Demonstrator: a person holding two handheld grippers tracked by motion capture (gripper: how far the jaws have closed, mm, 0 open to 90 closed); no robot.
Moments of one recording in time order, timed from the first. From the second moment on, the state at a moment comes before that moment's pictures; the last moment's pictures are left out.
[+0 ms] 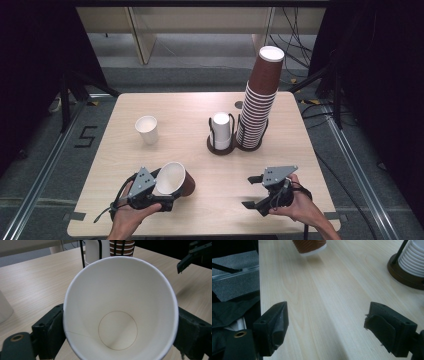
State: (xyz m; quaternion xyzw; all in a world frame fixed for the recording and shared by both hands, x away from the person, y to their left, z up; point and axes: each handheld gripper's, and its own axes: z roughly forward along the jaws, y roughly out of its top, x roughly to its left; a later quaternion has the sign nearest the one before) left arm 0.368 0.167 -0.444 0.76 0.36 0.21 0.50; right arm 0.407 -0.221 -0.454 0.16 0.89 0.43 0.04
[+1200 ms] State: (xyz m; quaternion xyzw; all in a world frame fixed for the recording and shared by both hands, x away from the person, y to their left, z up) left arm 0.472 0.154 -0.411 0.78 0.41 0.25 0.40; right arm 0.403 -0.241 -0.458 0.18 0.88 0.43 0.05
